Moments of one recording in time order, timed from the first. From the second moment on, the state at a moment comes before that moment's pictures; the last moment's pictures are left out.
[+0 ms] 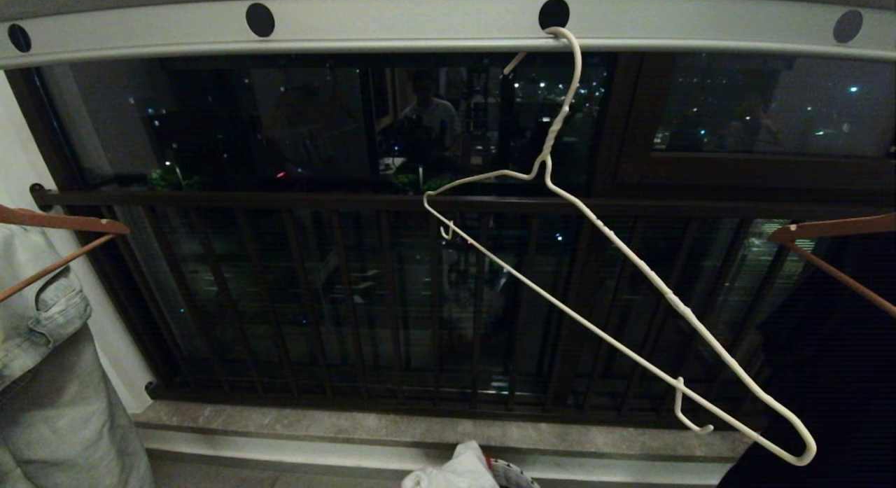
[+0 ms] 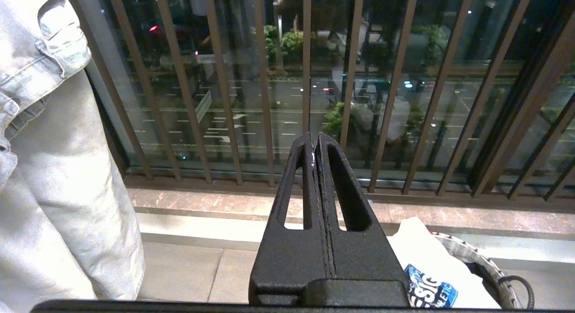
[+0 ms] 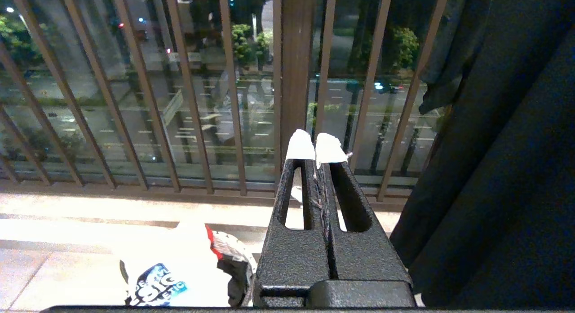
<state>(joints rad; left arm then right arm) 0.02 0.00 0.00 -0.02 0.00 0.00 0.00 0.00 0.00 0.00 -0.02 0.00</state>
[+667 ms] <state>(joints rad) 0.02 0.00 0.00 -0.02 0.00 0.01 0.00 0.00 0.00 0.00 -0.02 0.00</state>
